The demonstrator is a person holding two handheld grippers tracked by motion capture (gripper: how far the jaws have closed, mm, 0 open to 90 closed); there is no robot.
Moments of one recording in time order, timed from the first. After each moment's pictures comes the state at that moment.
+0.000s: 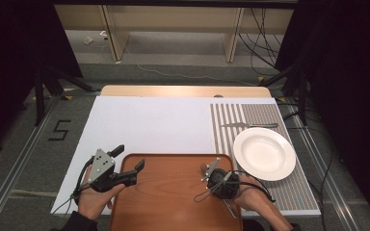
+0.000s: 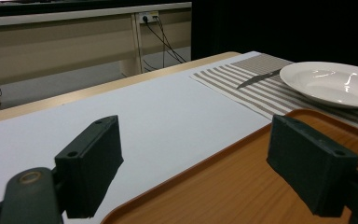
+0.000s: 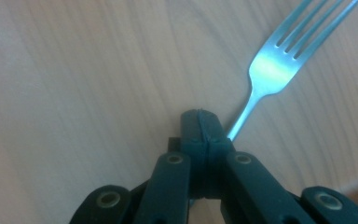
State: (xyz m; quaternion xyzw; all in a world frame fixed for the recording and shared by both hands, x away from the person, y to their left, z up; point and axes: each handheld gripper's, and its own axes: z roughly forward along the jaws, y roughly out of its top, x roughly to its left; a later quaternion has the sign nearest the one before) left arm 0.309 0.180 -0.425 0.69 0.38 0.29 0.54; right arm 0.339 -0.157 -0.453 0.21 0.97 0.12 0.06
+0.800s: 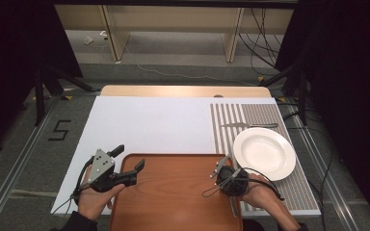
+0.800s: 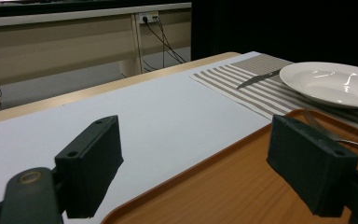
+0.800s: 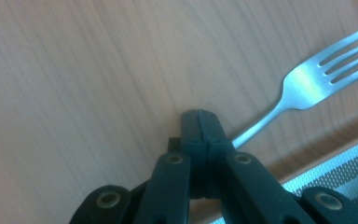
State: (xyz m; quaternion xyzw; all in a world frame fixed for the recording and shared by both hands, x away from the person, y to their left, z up) left arm 0.309 0.180 -0.425 0.69 0.38 0.29 0.54; right arm 0.346 -0.181 -0.451 0.23 0.97 0.10 0.06
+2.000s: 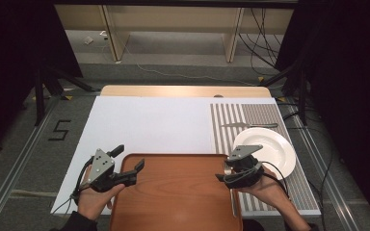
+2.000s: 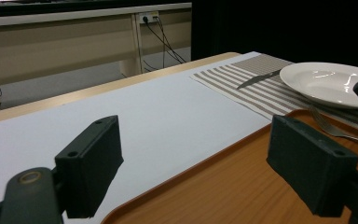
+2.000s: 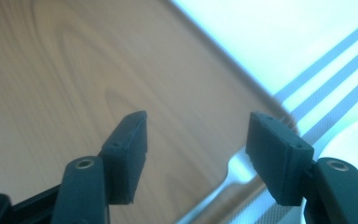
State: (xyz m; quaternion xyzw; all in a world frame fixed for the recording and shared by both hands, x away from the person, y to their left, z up) left arm 0.309 0.180 -0.425 0.69 0.38 0.29 0.54; right arm 0.347 -0.214 -0.412 0.30 0.89 0.33 0.13
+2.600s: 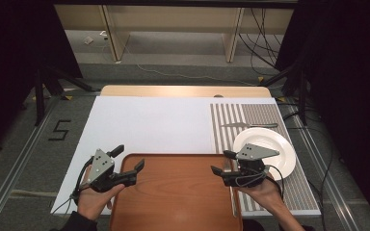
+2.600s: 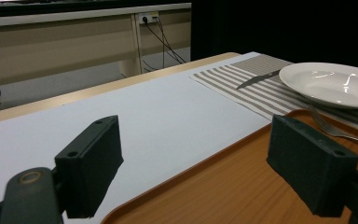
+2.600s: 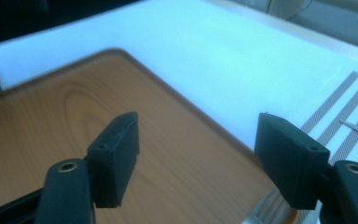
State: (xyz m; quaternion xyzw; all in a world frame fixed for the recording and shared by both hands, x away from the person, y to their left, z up) left arm 0.308 0.181 -0.425 0.69 0.38 0.29 0.54; right arm 0.331 -0.214 -0.397 0.31 0.81 0.47 0.16
